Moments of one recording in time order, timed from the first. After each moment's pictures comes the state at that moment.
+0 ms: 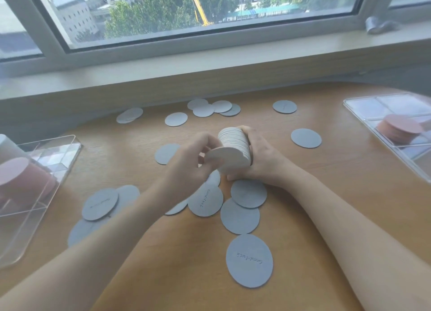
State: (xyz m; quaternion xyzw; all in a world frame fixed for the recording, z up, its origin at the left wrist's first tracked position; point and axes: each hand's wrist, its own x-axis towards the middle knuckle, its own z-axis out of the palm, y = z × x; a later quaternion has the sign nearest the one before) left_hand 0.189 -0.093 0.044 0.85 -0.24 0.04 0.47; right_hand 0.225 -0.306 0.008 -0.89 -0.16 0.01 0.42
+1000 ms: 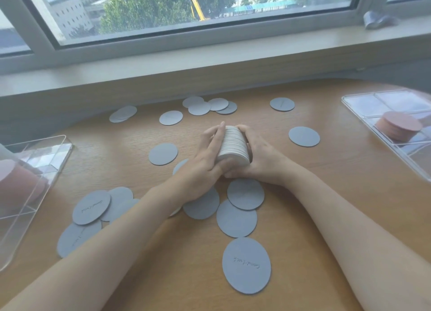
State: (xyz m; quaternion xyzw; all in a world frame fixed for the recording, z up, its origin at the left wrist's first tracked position) left_hand 0.216 -0.114 0.015 0.89 -0.26 -0.05 0.37; right_hand 0.229 -0.310 0.003 -0.89 -0.15 0.05 0.44
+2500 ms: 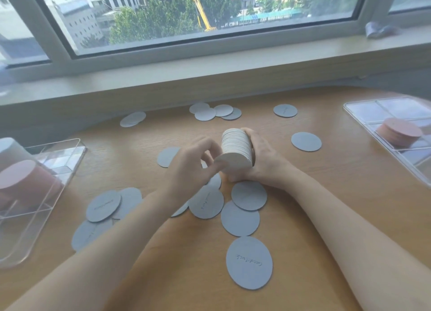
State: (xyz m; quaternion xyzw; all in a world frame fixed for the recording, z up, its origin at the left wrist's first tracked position) left_hand 0.198 -0.099 0.032 0.88 -0.23 0.12 0.40; right_hand 0.225 -0.310 0.007 -0.90 -0.13 0.02 0.42
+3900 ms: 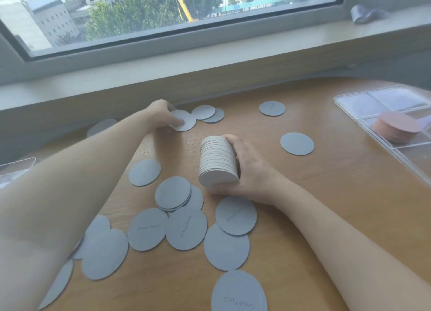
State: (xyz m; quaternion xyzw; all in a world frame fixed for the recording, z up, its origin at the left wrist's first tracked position) left_hand 0.430 -0.077 0.041 0.96 0.00 -0.10 0.26; right_hand 0.229 -0.310 0.004 -0.90 -0.17 -0.01 0.41
